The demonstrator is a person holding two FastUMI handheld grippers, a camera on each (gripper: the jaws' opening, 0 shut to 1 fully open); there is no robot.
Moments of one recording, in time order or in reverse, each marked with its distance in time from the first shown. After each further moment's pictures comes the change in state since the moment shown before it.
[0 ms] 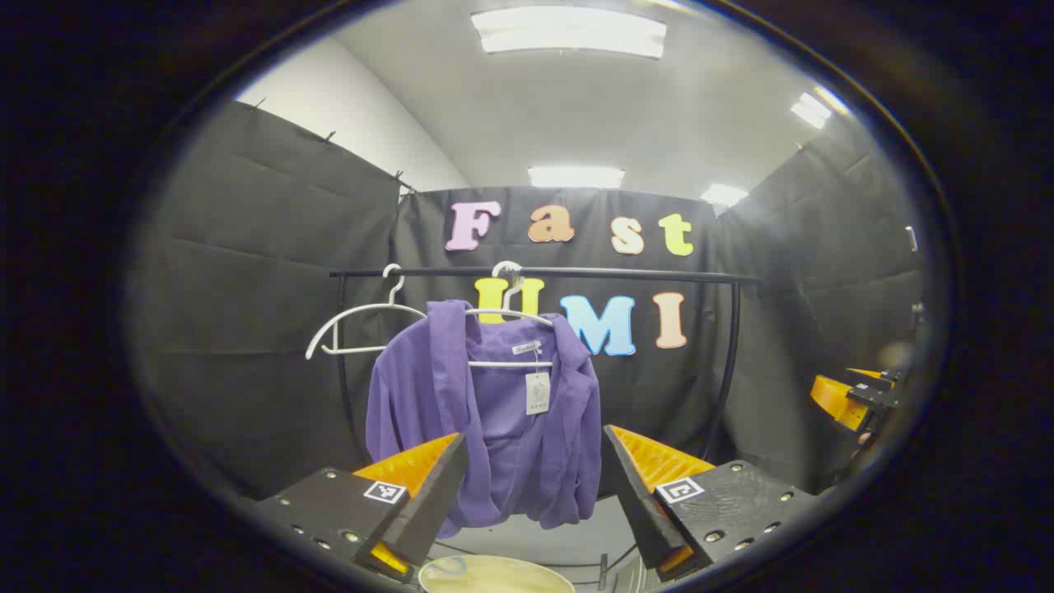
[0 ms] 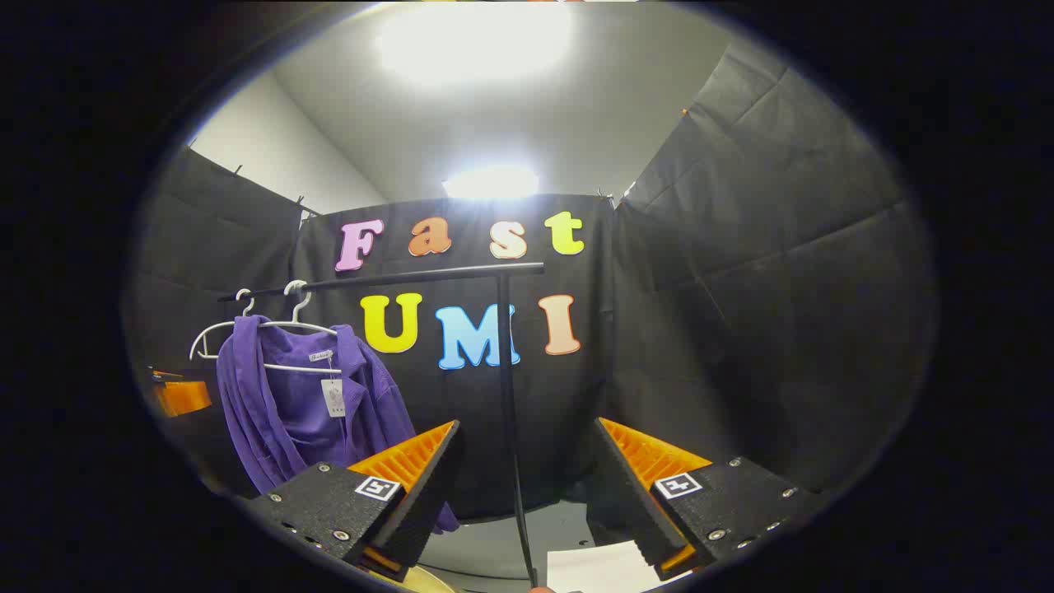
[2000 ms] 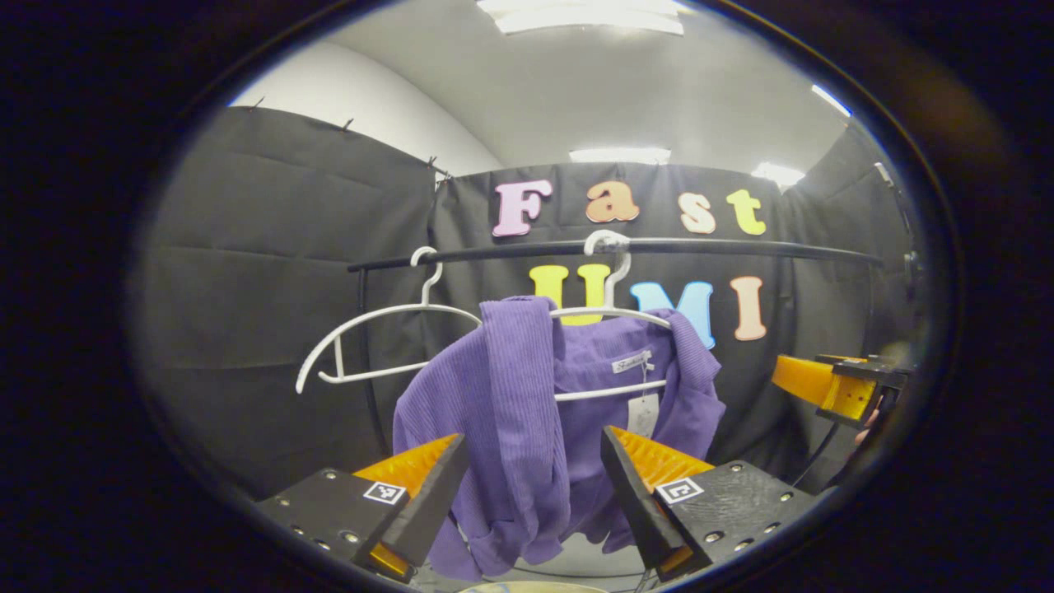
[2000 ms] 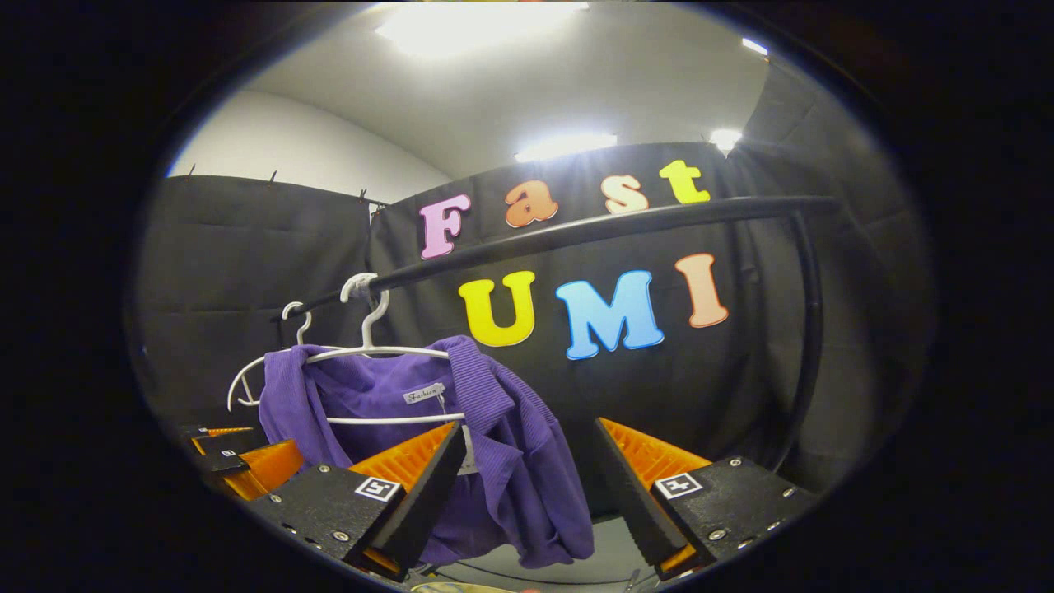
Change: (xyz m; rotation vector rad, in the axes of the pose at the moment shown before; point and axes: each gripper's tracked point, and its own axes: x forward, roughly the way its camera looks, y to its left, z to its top) left arm 0.187 0.115 -0.010 0.041 0.064 0.232; right arm 0.181 0.261 -0.016 0.118 0.162 0.405
